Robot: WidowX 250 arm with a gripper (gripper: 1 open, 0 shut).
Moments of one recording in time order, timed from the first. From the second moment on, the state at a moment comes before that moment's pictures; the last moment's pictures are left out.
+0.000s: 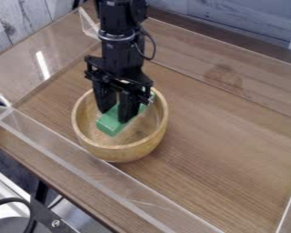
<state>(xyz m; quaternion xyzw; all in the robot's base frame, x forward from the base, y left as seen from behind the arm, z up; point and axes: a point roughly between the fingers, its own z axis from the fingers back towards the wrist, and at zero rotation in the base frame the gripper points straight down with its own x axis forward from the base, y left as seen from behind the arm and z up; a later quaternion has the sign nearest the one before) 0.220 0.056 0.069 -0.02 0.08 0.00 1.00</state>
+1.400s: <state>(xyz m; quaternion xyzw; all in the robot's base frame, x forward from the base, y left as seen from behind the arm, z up) 0.224 0.054 0.070 -0.03 0.09 0.00 1.00</state>
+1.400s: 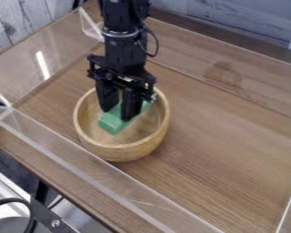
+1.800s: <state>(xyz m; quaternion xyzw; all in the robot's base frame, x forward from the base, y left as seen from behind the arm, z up) 0.224 0.051 0.067 -0.03 0.09 0.00 1.00</state>
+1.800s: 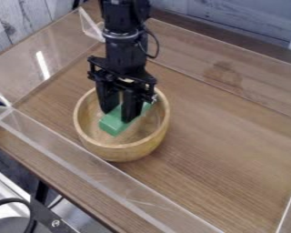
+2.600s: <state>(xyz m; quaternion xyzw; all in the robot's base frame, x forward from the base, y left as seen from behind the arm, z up) 0.228 0.046 0.070 -0.04 0.10 0.00 0.99</state>
